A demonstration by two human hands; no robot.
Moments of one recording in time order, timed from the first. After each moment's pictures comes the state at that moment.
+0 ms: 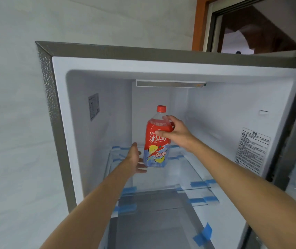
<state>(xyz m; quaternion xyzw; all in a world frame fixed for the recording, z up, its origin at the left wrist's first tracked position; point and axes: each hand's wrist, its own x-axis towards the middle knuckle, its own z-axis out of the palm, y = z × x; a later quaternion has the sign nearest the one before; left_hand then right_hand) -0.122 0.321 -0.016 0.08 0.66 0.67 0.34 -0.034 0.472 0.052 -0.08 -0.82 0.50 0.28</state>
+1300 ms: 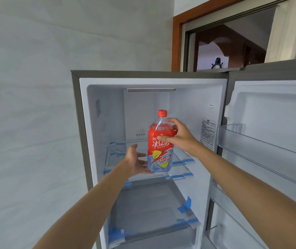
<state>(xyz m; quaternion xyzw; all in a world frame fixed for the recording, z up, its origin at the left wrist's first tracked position) 0.001 0.263 0.004 0.04 0.56 0.72 0.42 0.120 0.404 0.062 -0.09 -0.82 0.48 0.29</state>
